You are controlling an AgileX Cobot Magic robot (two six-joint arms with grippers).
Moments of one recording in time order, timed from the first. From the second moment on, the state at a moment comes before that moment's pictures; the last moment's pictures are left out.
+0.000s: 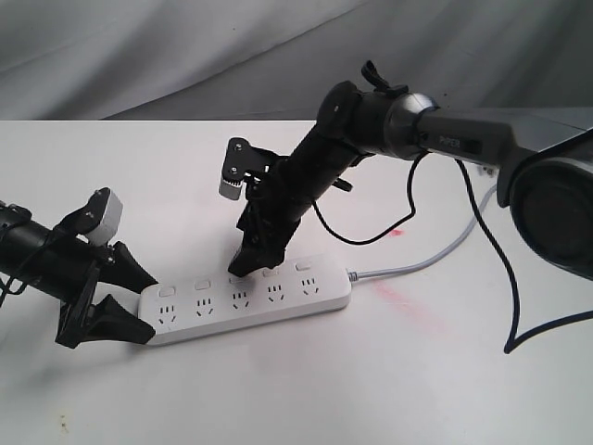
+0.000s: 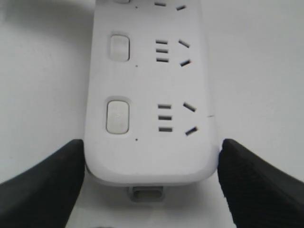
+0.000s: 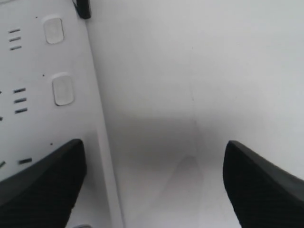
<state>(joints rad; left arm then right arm) 0.20 2.04 -0.98 -0.97 0.99 2.09 0.51 2.43 -1.89 0.67 0.96 -1.36</state>
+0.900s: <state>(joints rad) 0.20 2.04 -0.98 -0.97 0.99 2.09 0.51 2.37 -1.88 0.69 0.96 -1.49</state>
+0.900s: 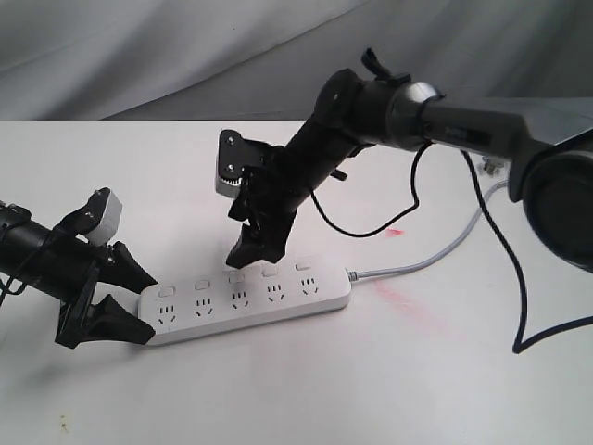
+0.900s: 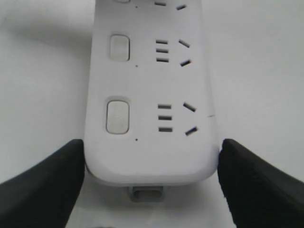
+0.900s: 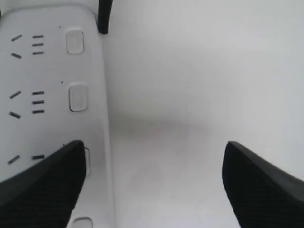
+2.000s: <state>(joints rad) 0.20 2.04 -0.98 -0.98 0.99 2.09 0.47 2.33 -1.78 0.71 0.91 -1.56</state>
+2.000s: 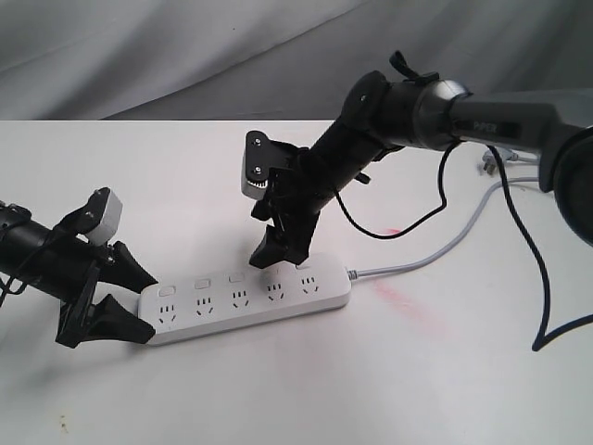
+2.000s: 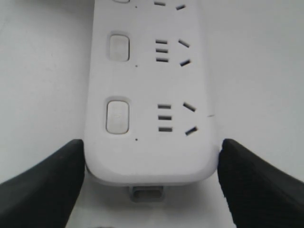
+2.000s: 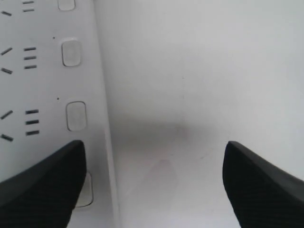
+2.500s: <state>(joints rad) 0.20 2.04 -0.98 -0.98 0.99 2.09 0.47 2.34 -1.78 0.68 0.91 -1.55</state>
